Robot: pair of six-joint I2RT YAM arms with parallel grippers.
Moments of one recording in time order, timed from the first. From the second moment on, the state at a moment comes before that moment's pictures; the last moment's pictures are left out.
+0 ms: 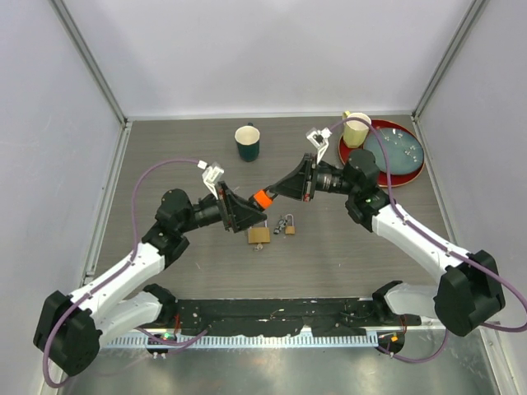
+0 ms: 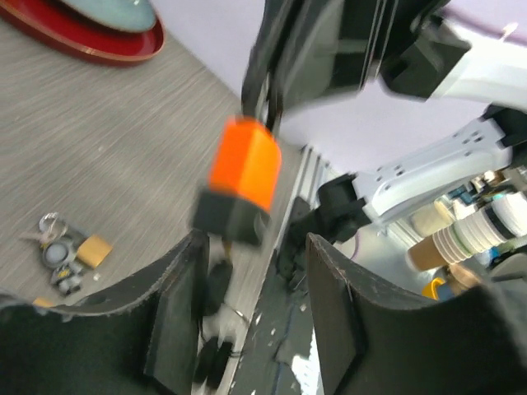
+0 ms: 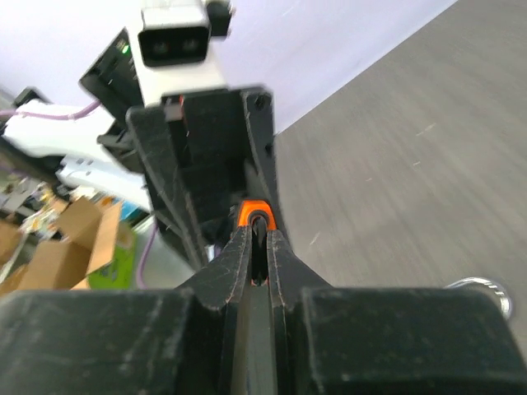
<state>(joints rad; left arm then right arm) -0.56 0.98 0.55 0.52 0.68 -0.72 0.49 1.25 0.85 0.47 -0.91 0.68</state>
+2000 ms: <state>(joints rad) -0.56 1.10 0.73 0.18 0.79 -0.49 0.53 1.23 0.90 0.41 -0.83 0.65</state>
